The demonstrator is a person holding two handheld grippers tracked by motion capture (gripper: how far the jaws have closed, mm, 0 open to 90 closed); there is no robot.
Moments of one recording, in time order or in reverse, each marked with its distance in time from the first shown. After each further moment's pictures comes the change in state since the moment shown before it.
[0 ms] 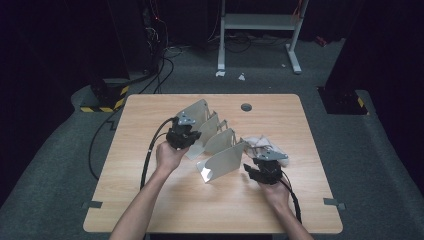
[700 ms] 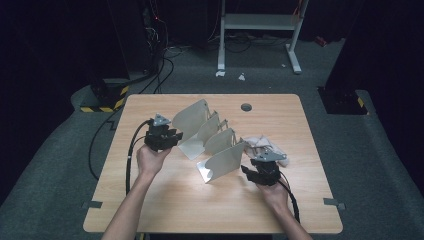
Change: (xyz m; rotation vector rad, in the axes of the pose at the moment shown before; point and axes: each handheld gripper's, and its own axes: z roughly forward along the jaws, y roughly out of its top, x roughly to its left) left arm 0.036 -0.029 -0.042 -0.038 0.115 -0.144; right arm 0.008 0.003 -0.003 0.001 0.032 -0.012
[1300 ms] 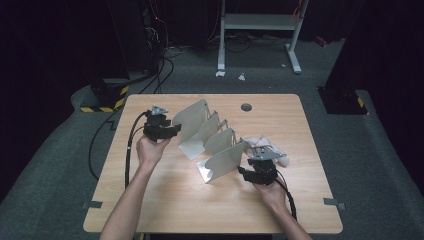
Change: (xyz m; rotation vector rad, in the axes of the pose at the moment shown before) left arm 0.020 0.018 0.019 -0.004 0.038 -0.054; right arm 0.006 0.007 0.005 0.024 0.034 -0.002
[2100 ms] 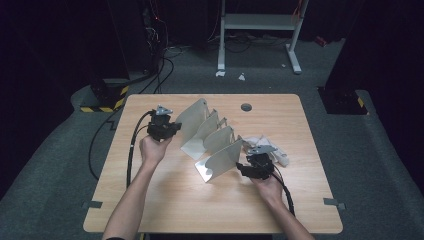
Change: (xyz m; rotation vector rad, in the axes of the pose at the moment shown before) left arm -0.003 0.000 0.008 0.011 -0.037 0.042; right arm -0.006 0.011 0.018 0.055 -0.023 0.025
